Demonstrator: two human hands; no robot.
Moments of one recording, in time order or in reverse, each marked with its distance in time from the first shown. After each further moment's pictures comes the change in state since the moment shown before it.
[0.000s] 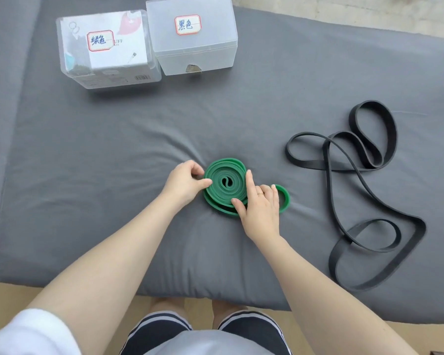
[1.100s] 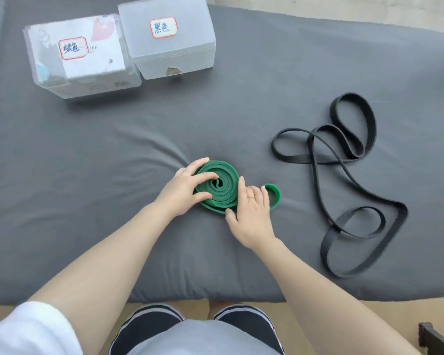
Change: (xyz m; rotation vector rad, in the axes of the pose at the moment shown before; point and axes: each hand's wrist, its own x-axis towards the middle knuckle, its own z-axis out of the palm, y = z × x) left_hand 0.004 -0.009 0.001 0.376 -0.261 0.473; right_hand -0.013 0.000 -0.002 -0.111 -0.132 -0.060
